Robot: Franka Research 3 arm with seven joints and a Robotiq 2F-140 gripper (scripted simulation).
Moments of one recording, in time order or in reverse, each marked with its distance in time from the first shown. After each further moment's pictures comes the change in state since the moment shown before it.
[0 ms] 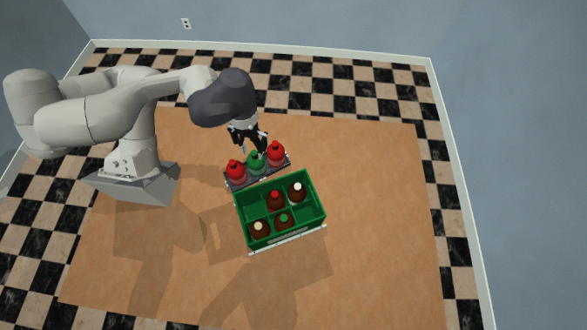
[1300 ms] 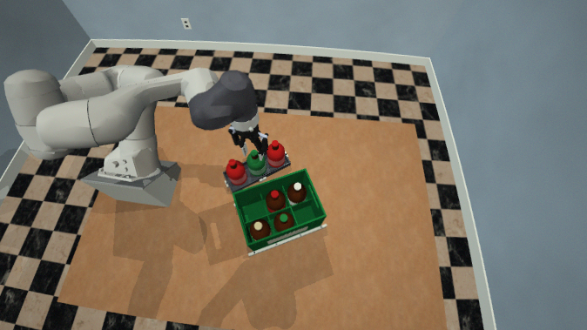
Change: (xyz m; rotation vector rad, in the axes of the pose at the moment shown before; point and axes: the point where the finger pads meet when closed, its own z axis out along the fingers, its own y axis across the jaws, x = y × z) arm 0.001 0.002 0.010 -0.006 0.003 0.003
